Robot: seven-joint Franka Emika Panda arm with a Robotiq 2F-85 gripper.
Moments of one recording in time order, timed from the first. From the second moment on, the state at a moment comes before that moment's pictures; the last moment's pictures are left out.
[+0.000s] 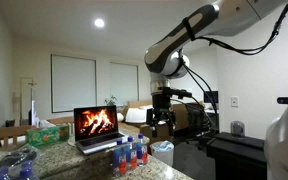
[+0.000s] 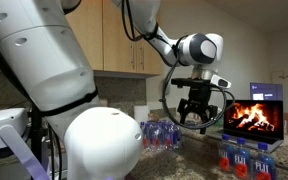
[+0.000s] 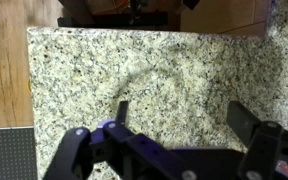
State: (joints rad) arm 0.01 -0.47 -0.12 -2.49 0.11 1.82 -0.01
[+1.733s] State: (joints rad) arm 0.00 -0.23 -0.11 -2.20 0.02 1.86 -0.03
